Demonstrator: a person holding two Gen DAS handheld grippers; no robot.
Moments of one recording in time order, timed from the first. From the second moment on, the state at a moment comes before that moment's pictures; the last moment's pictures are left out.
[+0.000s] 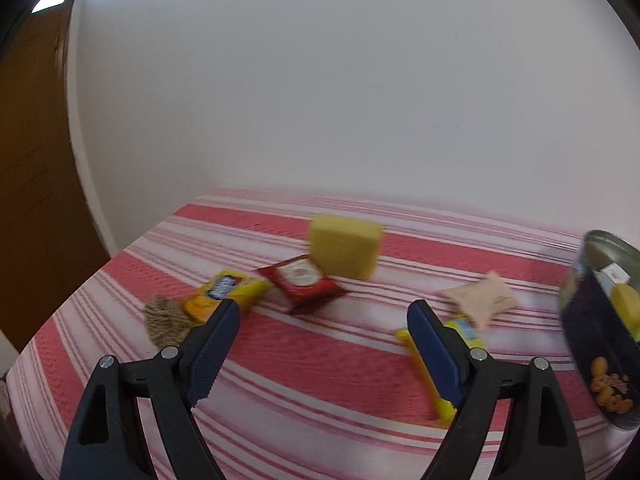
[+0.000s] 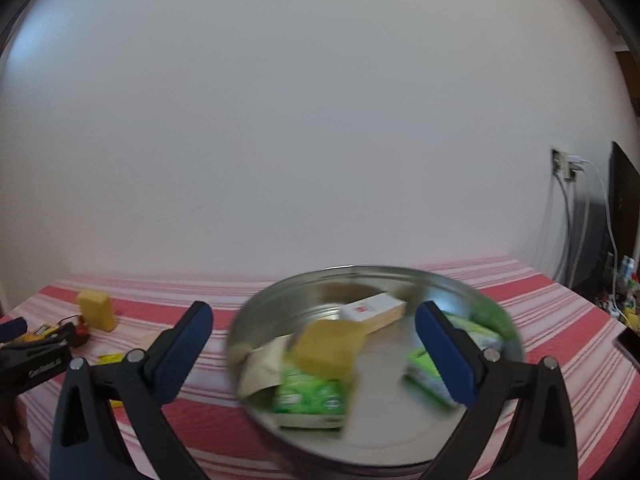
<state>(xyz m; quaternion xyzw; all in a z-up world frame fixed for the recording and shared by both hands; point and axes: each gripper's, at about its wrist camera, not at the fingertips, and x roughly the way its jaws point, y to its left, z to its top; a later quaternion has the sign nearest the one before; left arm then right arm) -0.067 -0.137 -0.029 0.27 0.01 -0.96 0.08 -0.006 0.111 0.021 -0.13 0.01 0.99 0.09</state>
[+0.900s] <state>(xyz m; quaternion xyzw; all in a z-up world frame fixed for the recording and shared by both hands) -0.111 -0.291 -0.070 0.38 0.16 -0.89 0.18 -0.103 -0.042 -0.030 -0.35 -0.04 0.93 -0.08</state>
